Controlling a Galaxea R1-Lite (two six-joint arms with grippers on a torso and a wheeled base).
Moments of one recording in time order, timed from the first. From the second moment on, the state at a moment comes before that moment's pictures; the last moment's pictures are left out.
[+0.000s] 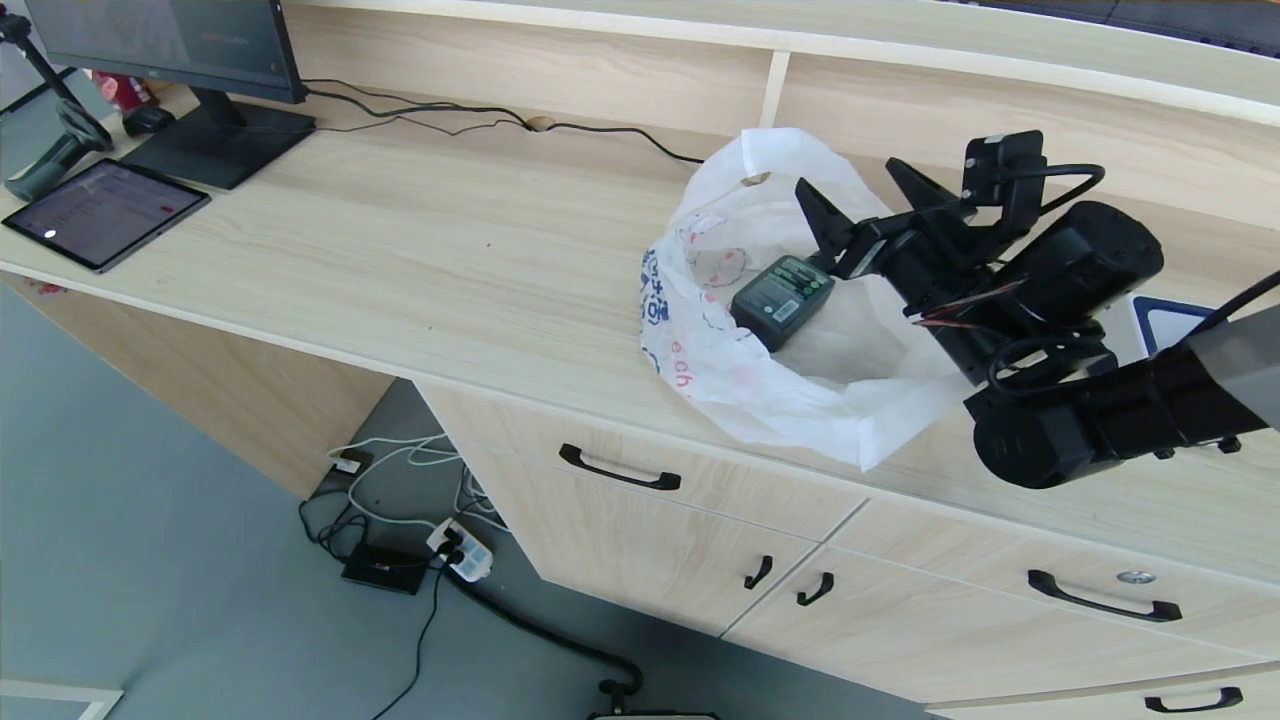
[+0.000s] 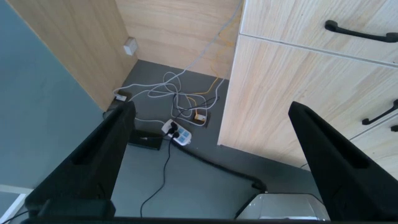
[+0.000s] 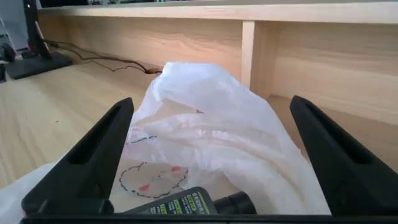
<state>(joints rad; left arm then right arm) 0.00 0.00 0.00 -0.03 0.00 0.09 0.31 2.06 -1.21 -1.43 0.14 -0.06</state>
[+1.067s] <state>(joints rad) 0.00 0.00 0.00 -0.03 0.00 0.09 0.37 1.80 -0.97 -1.48 0.20 -0.14</state>
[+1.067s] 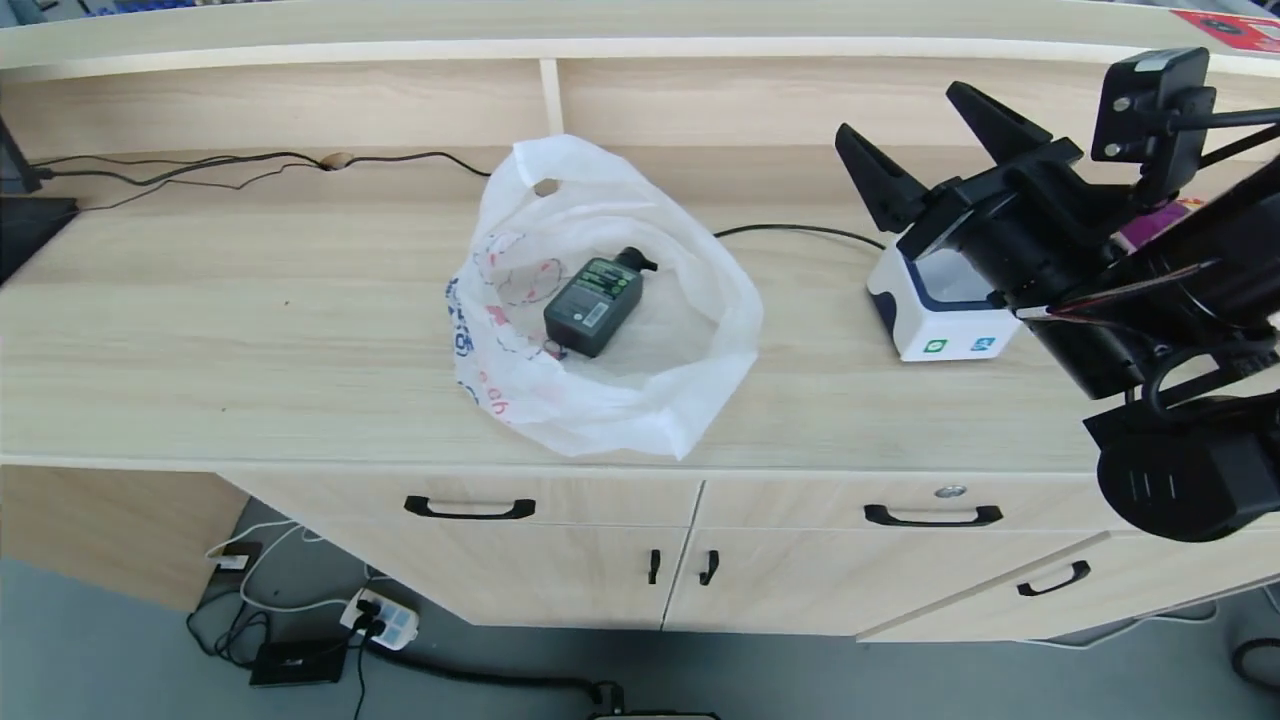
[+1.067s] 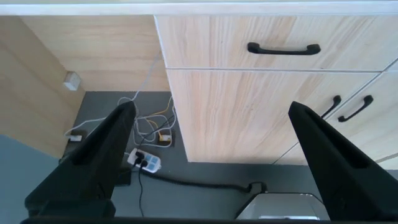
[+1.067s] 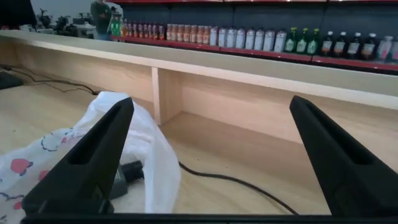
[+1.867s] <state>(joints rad) 0.00 0.00 0.00 -0.01 0.01 0.07 0.35 1.70 -0.75 -1.44 0.09 -0.04</state>
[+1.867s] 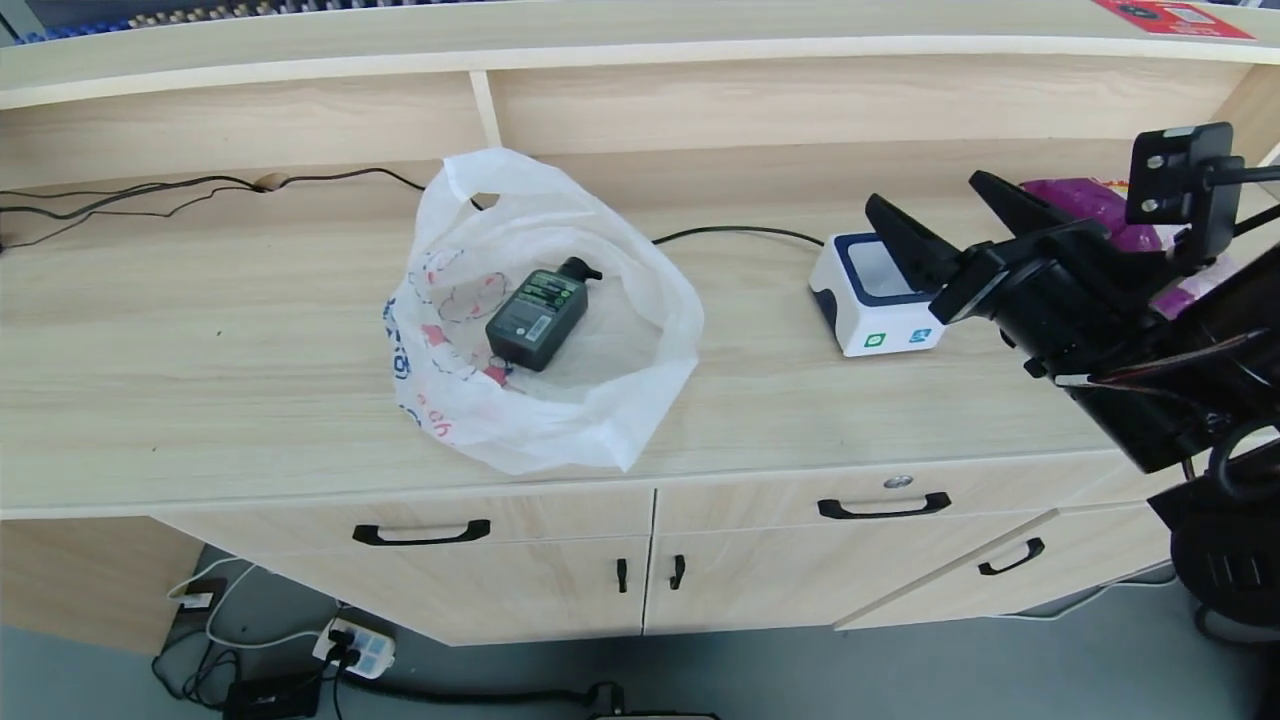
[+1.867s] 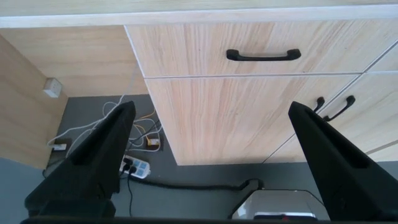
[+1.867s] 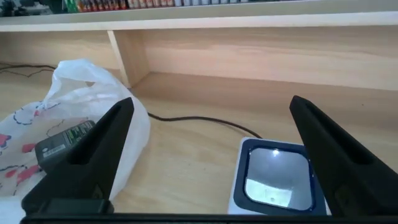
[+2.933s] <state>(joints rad) 0.00 0.00 0.00 0.00 0.01 0.05 0.12 1.64 -0.77 -1.23 0.14 0.03</state>
